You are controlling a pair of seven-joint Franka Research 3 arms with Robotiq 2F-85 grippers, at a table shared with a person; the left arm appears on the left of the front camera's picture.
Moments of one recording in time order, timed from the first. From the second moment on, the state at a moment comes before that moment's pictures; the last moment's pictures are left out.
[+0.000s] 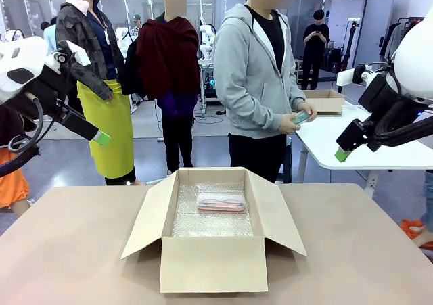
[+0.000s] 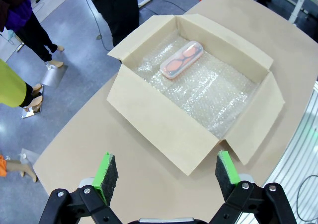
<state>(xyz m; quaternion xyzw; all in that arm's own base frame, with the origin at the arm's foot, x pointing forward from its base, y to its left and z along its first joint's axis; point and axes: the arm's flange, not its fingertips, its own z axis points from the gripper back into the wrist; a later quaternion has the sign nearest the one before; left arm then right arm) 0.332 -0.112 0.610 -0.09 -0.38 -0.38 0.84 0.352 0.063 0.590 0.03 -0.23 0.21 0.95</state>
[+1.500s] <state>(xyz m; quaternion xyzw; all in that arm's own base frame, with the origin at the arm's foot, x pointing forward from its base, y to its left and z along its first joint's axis) 0.332 -0.112 0.610 -0.09 -0.38 -0.38 0.84 0.352 0.063 0.590 0.03 -0.23 0.21 0.95</state>
